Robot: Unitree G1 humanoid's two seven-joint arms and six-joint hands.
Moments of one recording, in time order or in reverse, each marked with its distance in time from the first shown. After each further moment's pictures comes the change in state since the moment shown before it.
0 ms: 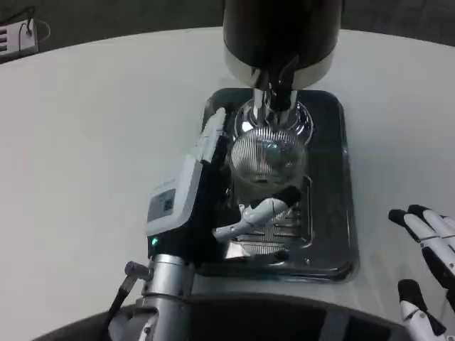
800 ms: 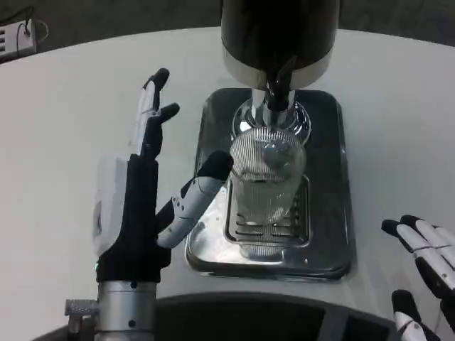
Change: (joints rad) left arm 0.320 -0.054 0.139 -0.582 -0.199 -0.026 -0.134; right arm 0.030 0.002 0.018 -0.003 0.000 -0.017 0.000
